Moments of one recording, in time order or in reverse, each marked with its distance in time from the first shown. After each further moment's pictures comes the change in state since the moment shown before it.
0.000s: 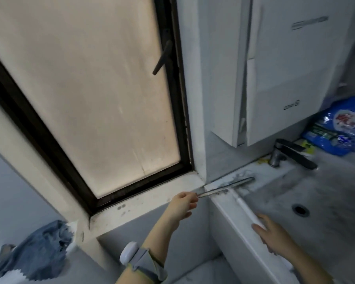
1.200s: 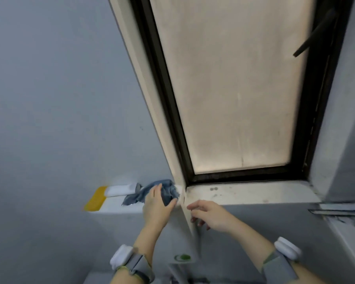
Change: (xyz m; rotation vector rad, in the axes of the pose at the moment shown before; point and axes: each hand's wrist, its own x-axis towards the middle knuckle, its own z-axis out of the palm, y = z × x) left_hand -0.107 -0.118 -0.244 0.677 1.002 -0.059; right_hand -0.066 -0.255 0.255 -0.048 -0.853 -0.521
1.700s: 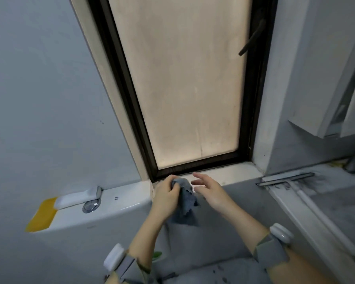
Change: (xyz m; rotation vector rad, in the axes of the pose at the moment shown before) left_hand -0.037 0.079 0.002 -0.627 -0.299 0.393; right_hand -0.035 0.019 -0.020 0.224 0.536 -0.028
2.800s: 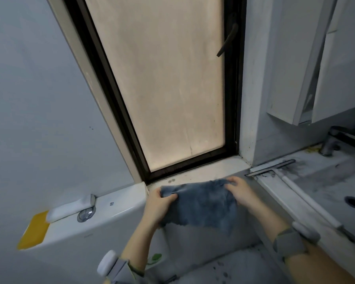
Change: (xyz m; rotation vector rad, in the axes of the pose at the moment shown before) left_hand -0.015 -0.021 -0.009 -0.122 -0.079 -0.224; right_hand -0.017 0.045 -0.063 -0.048 0.381 0.194
